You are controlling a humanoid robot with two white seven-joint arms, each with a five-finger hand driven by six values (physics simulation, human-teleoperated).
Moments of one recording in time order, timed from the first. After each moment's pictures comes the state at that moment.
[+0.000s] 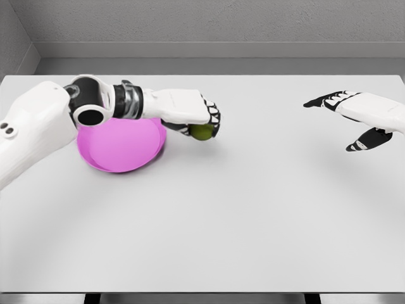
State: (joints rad) left arm -1.05 0.48 -1.08 -1.24 -0.49 -0.61 -0.40; right arm -0.38 -1.02 0.35 -1.75 0.17 -0.22 0.56
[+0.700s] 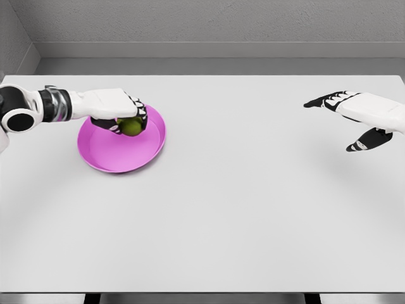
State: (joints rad) left arm -0.97 0.68 -1.02 -1.15 -0.46 -0.61 -0.41; right arm -0.38 -1.02 0.35 -1.75 0.17 -0.22 0.56
